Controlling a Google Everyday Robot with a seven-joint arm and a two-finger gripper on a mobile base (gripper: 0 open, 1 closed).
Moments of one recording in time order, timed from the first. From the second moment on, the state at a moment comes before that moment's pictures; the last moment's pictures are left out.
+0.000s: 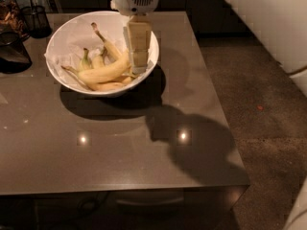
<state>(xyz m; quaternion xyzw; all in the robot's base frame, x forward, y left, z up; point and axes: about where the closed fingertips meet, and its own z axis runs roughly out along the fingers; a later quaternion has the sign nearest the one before) 0.567 0.048 0.996 -0.80 0.57 -0.03 0.17</state>
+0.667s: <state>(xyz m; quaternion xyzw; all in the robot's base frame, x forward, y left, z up) 0.585 0.066 0.995 -0.80 0.56 -0.02 0.19</state>
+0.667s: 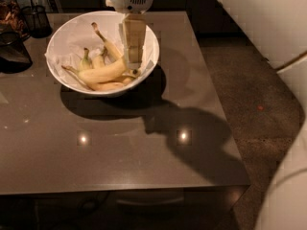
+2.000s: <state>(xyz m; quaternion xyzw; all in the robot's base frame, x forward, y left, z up) 0.610 0.118 0.939 -0.82 0.55 0.06 0.17</state>
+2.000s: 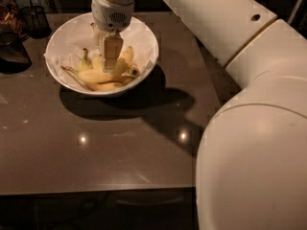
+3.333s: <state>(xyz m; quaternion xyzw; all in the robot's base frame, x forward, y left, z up) 0.617 0.122 0.897 -0.82 0.56 0.08 0.13</state>
